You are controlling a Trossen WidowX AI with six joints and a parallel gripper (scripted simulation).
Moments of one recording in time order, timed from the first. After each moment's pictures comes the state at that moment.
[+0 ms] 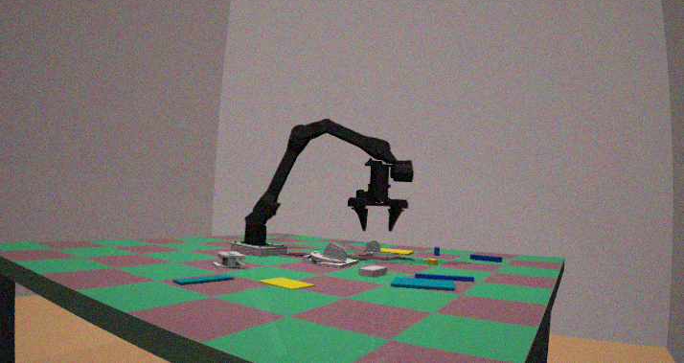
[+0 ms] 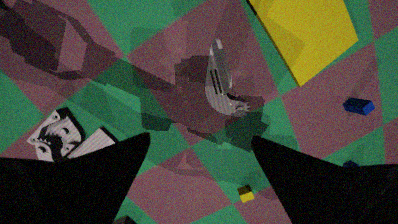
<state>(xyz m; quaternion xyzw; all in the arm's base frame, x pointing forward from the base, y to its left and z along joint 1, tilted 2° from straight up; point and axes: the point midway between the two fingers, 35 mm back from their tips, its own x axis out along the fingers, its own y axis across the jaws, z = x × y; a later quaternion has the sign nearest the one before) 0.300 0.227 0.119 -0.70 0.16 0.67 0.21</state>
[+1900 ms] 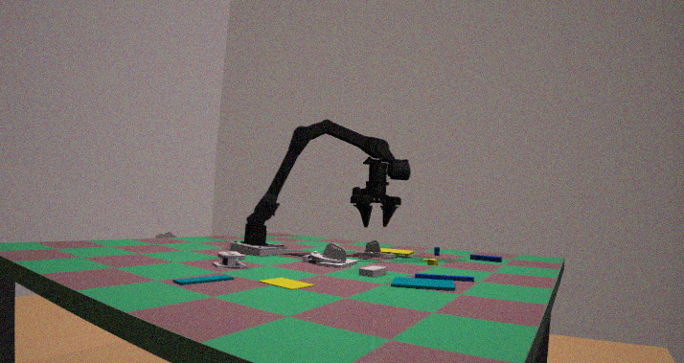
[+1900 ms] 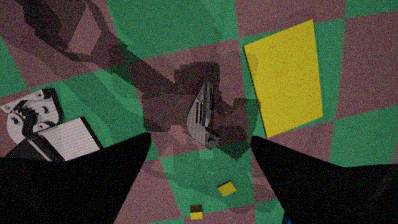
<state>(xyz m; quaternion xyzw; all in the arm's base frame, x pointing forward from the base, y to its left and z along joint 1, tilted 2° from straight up) 0.268 0.267 0.128 -0.72 0.05 0.69 0.09</state>
